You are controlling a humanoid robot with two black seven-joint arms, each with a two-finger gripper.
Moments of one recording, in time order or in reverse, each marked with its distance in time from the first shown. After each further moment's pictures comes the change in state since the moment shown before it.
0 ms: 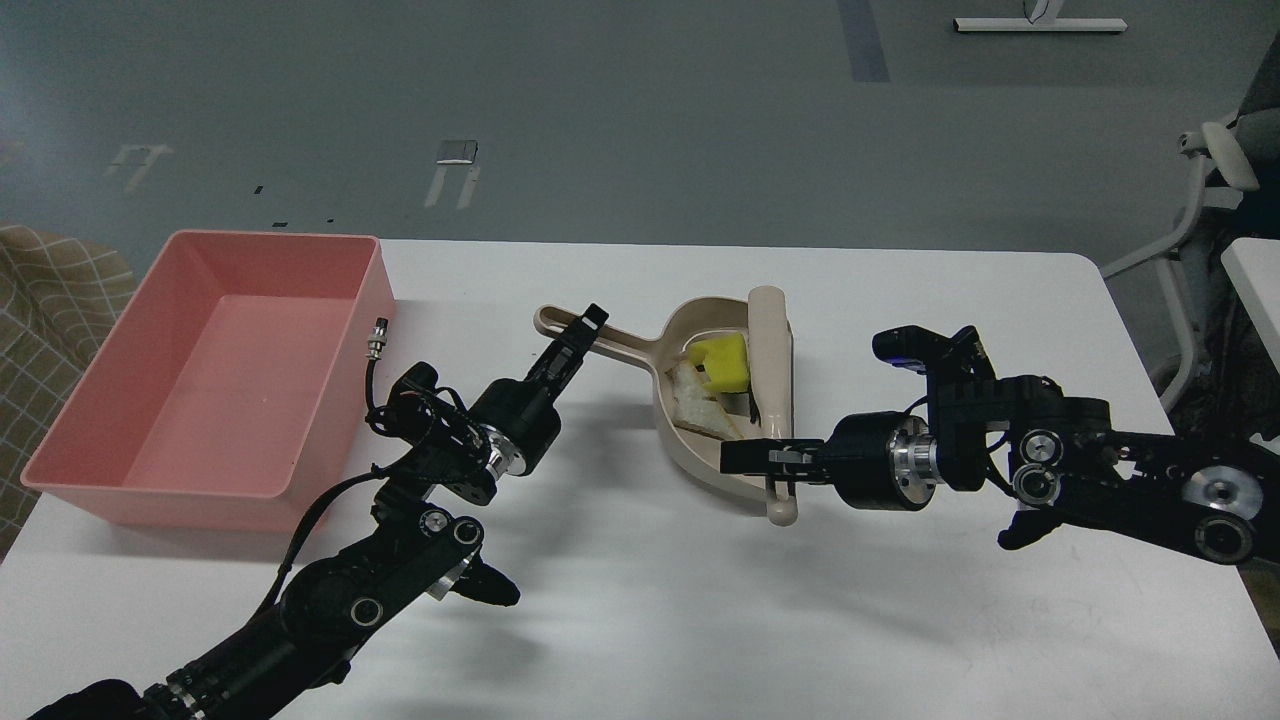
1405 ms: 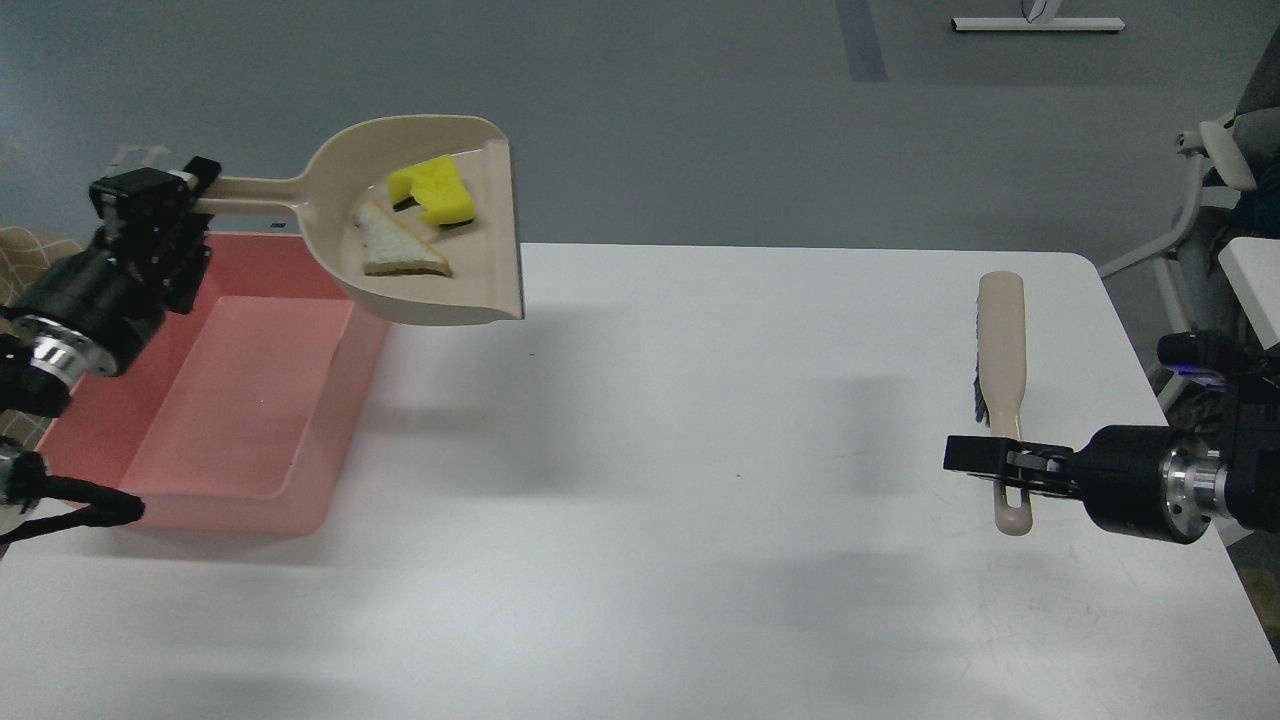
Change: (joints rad) left arm 0.349 0.763 -0.573 -0.367 -0.595 -0.326 0.006; right arm -0.065 -0.516 0.020 0.278 -0.001 0.000 0.008
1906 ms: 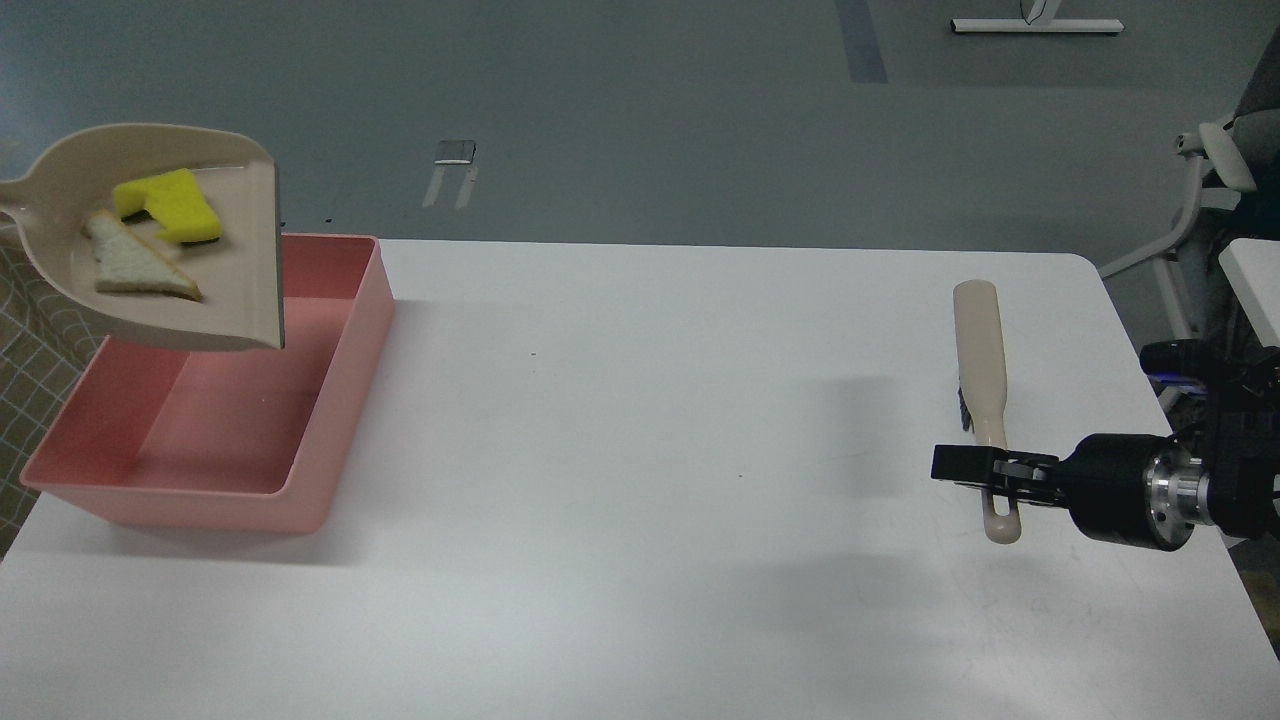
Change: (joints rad) left arm 0.213 0.189 -0.308 0.263 0.270 -0.210 -0.176; right arm -0.021 0.023 0.001 -0.005 -0.006 -0.004 0.000
